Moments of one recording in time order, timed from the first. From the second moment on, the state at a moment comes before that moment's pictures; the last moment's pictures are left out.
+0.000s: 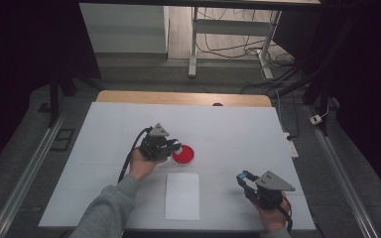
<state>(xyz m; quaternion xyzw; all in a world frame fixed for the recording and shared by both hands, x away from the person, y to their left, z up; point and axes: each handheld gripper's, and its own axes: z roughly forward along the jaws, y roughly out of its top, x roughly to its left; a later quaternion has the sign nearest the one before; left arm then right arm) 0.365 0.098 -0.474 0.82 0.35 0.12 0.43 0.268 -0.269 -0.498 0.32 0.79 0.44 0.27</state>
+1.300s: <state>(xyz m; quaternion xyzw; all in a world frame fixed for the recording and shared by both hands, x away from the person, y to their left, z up) 0.320 0.114 -0.451 0.82 0.31 0.09 0.48 0.268 -0.269 -0.499 0.32 0.79 0.44 0.28</state>
